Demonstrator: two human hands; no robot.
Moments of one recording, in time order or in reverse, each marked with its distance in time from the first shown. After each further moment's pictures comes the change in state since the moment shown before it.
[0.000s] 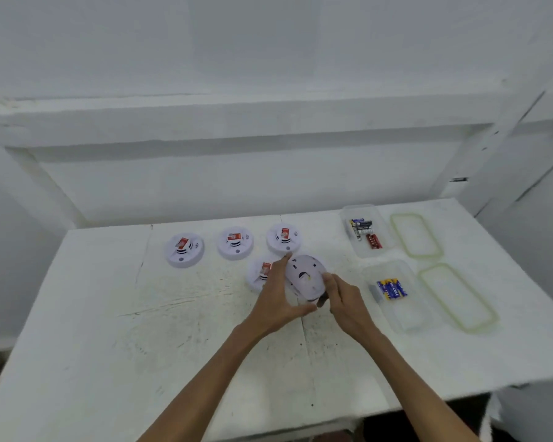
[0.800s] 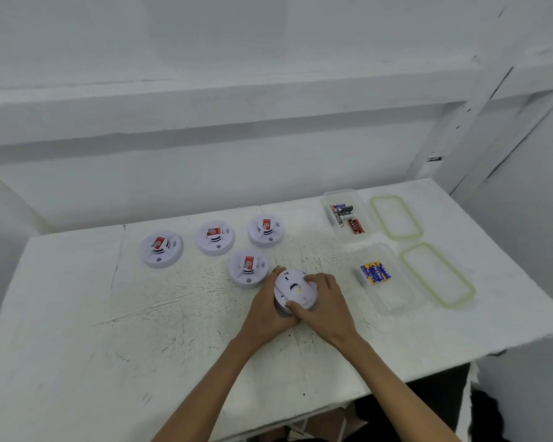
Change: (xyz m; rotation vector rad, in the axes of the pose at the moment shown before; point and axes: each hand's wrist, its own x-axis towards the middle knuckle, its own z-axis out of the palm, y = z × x) left_hand -0.014 -0.035 0.030 0.034 0.010 0.072; right_hand -0.024 0.023 0.023 -0.269 0.060 0.026
